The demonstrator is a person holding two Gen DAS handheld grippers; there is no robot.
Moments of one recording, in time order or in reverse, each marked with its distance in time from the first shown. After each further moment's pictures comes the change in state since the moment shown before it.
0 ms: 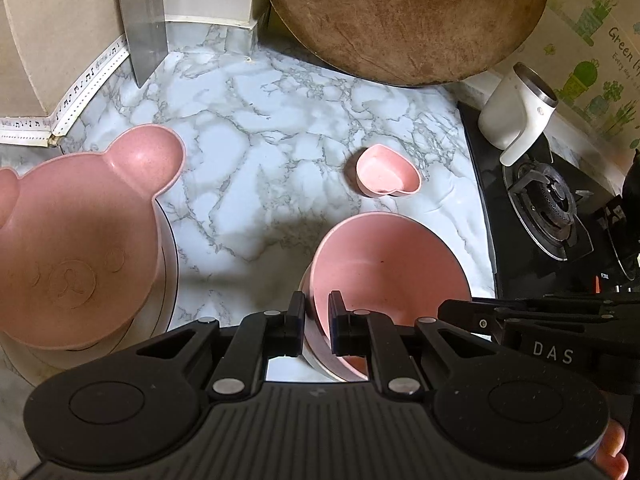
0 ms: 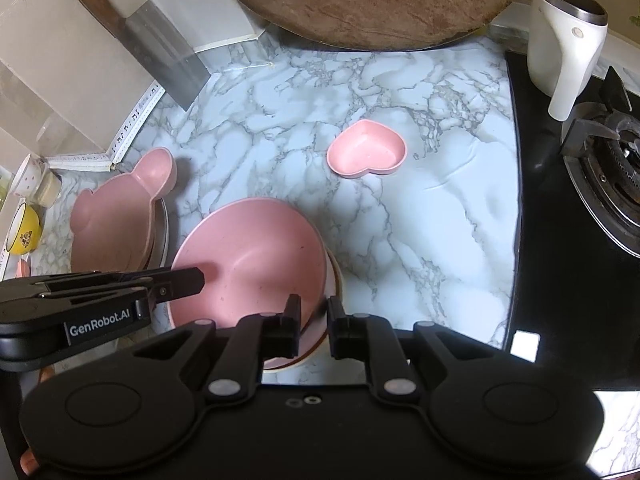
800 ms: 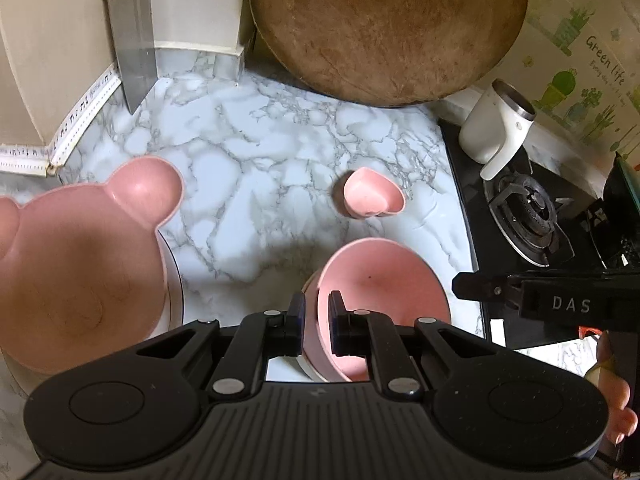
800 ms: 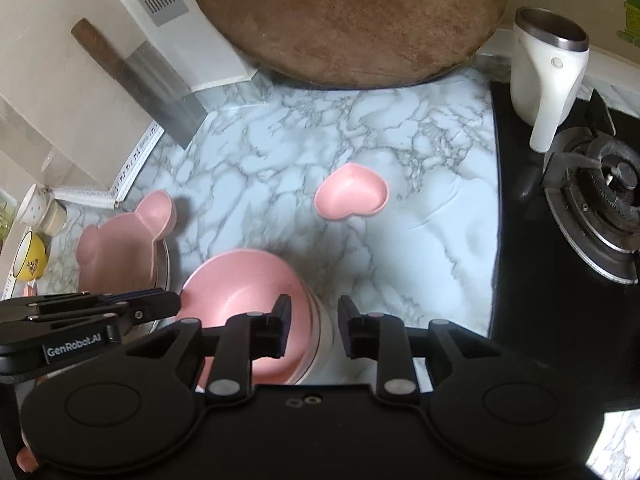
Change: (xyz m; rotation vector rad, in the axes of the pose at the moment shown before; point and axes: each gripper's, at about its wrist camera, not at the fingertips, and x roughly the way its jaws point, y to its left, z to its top) left arm -0.020 0.004 0.012 0.043 -0.048 -0.047; right arm -0.023 -0.018 0.018 0.020 -0.082 0.014
